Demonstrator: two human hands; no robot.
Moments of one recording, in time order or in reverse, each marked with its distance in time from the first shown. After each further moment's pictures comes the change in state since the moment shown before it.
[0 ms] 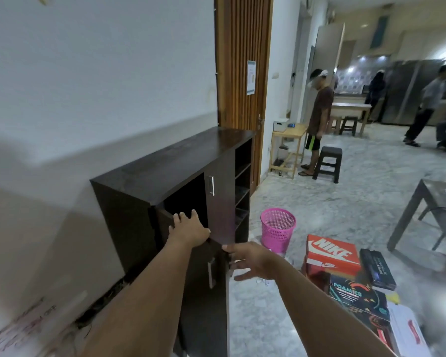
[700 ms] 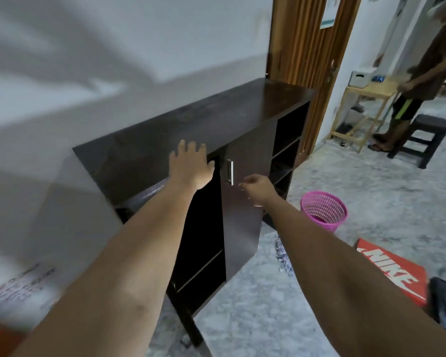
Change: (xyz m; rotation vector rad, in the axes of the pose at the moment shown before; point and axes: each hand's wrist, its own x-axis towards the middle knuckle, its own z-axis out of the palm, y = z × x) left_hand 0.247 0.061 -0.061 0.331 0.383 -0.043; right_hand 0.306 -0.135 -0.140 -0.354 0.252 -0.169
